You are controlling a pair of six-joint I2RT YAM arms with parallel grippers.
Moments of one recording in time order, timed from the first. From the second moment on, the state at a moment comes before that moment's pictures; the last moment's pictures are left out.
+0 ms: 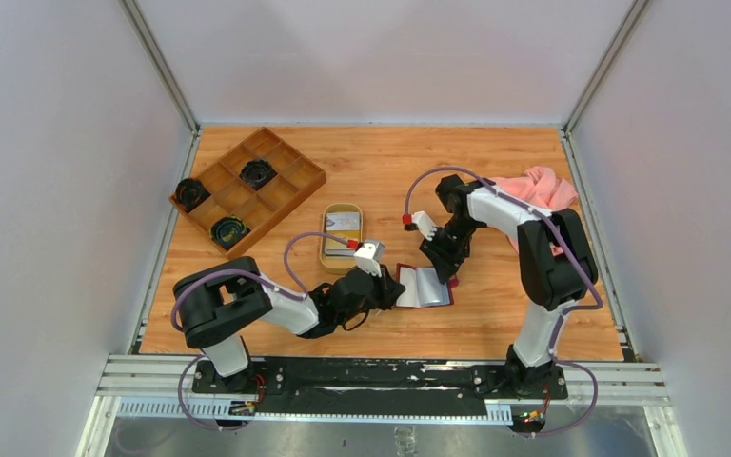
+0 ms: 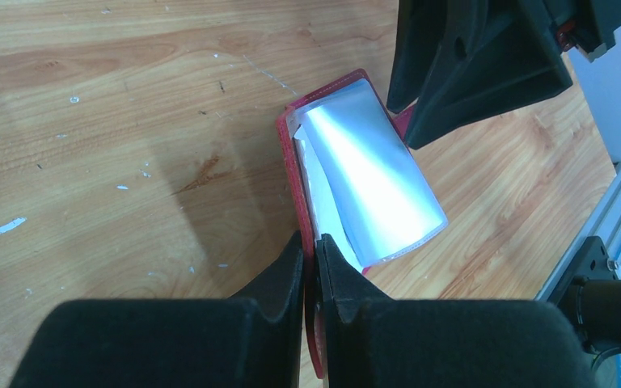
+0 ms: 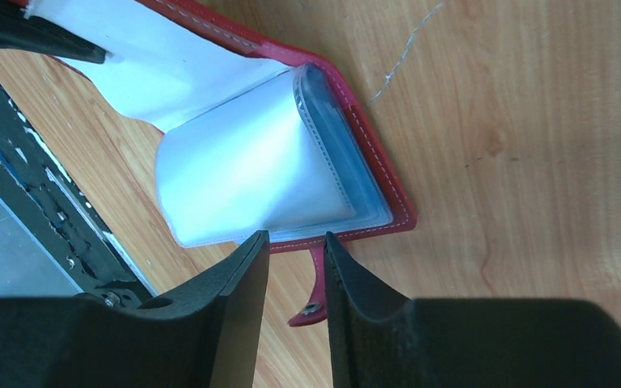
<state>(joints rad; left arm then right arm) -1.11 1.68 0.48 0.83 -0.28 -0.73 0.38 1.81 1.22 -1.02 -0.47 -0.74</state>
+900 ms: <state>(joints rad) -1.11 1.70 0.49 0.83 -0.27 -0.73 0.38 1.87 1.27 -1.17 -0.72 -0.81</state>
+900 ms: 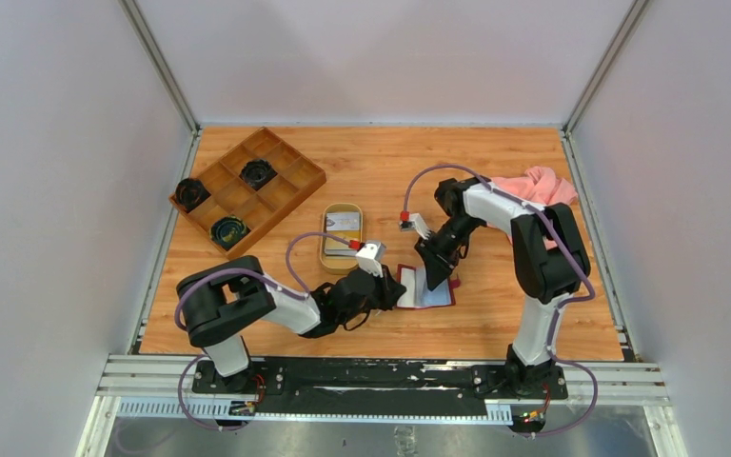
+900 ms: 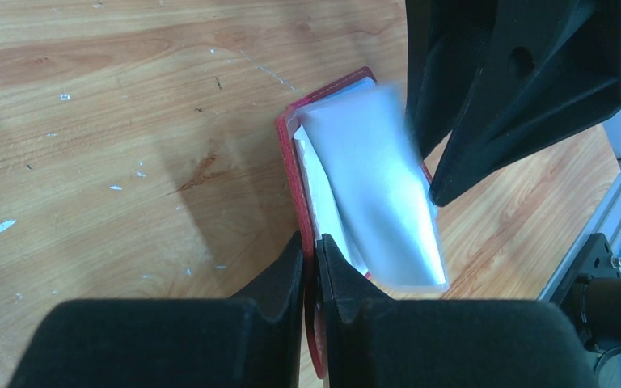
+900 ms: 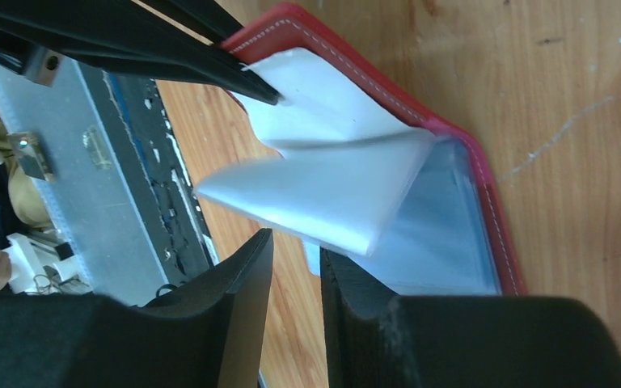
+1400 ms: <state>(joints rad) -1.11 1.71 0.50 0.83 -0.26 -0.73 0.39 1.94 1.29 -1.16 -0.91 -0.77</state>
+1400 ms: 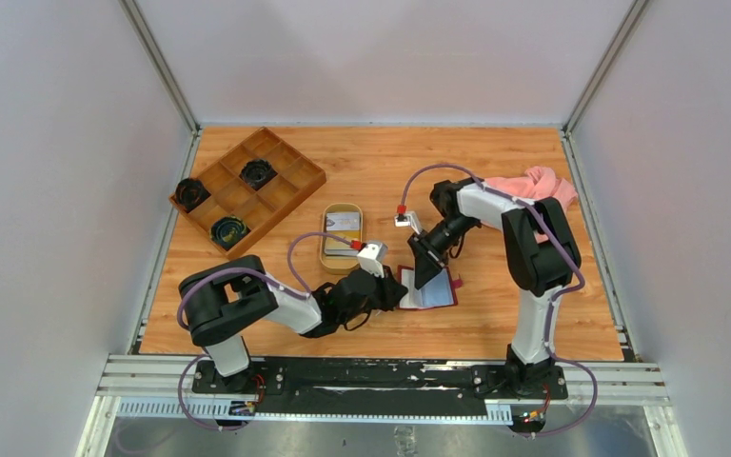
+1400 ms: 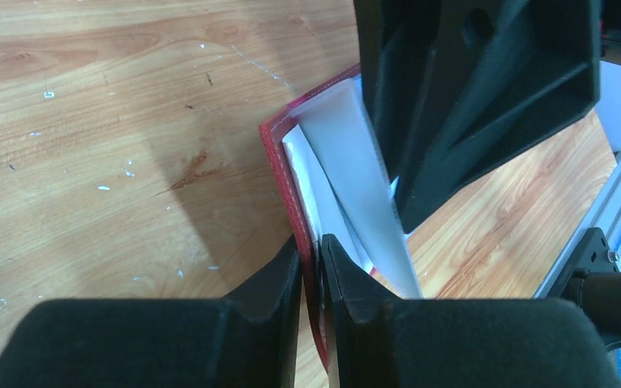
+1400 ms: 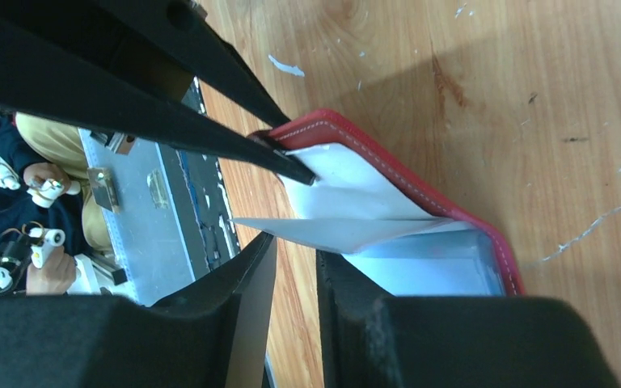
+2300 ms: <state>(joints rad) -1.10 1.68 0.43 0.93 -0.22 -0.75 0.45 2.01 1.28 -0.94 -0.87 -0.54</state>
